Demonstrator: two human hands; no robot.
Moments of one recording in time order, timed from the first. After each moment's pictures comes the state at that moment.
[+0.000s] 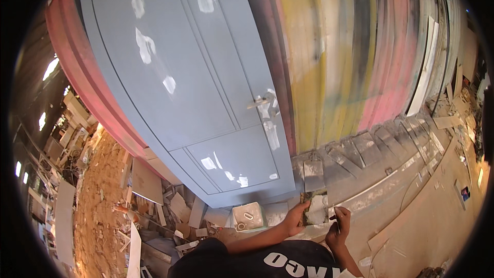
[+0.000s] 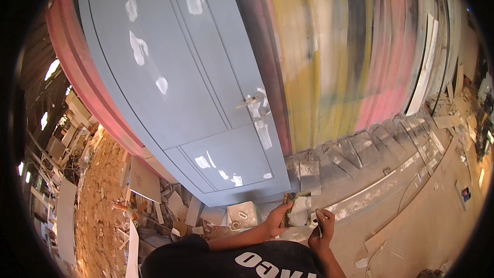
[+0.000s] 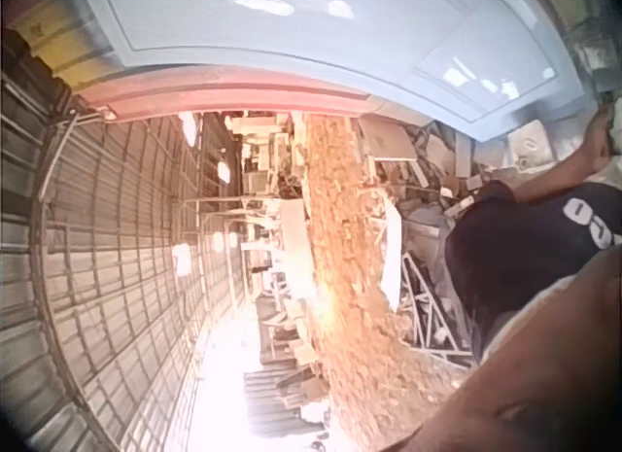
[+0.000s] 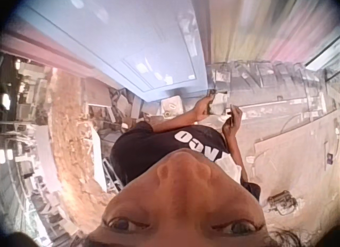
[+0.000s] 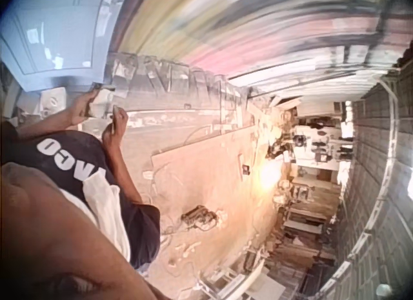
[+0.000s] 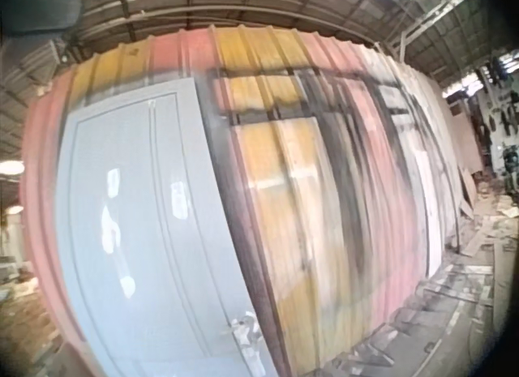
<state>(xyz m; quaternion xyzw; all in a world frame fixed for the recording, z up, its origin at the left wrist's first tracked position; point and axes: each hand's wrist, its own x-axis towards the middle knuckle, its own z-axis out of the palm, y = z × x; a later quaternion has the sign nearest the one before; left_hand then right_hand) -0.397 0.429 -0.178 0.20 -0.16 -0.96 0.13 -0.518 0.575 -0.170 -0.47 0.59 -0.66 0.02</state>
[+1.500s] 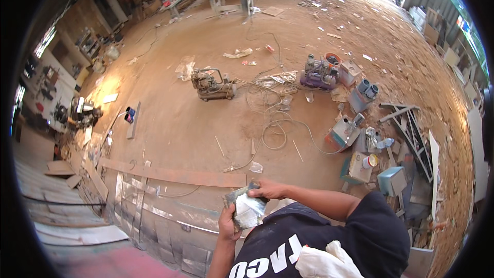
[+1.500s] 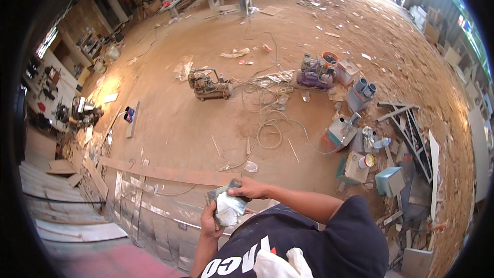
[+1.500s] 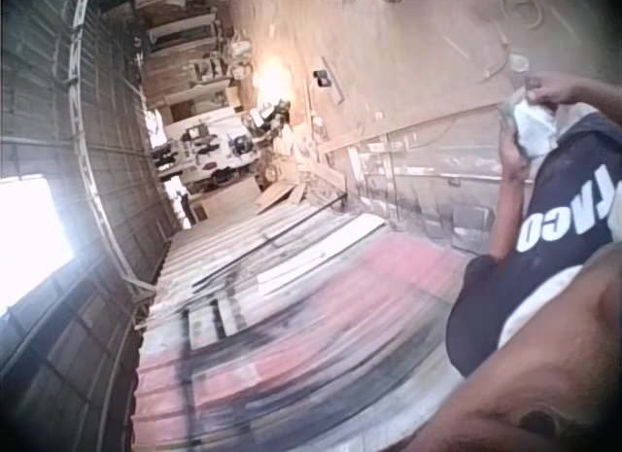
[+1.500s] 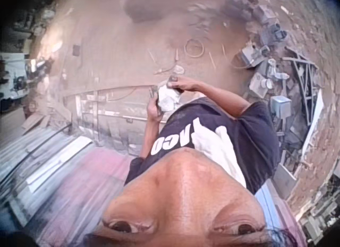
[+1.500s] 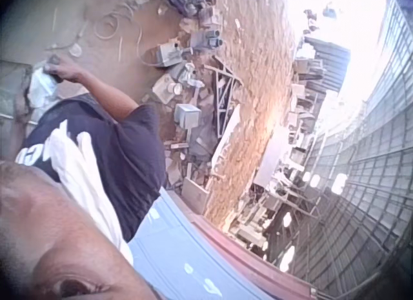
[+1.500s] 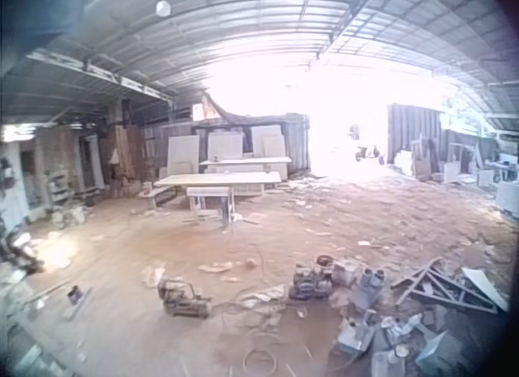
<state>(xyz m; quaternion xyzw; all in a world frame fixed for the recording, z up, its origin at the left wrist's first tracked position) -0.862 0.724 -0.168 -0.09 -0.37 -0.58 -0.72 -0.672 0.858 -0.177 0.34 0.52 -0.78 -0.09</state>
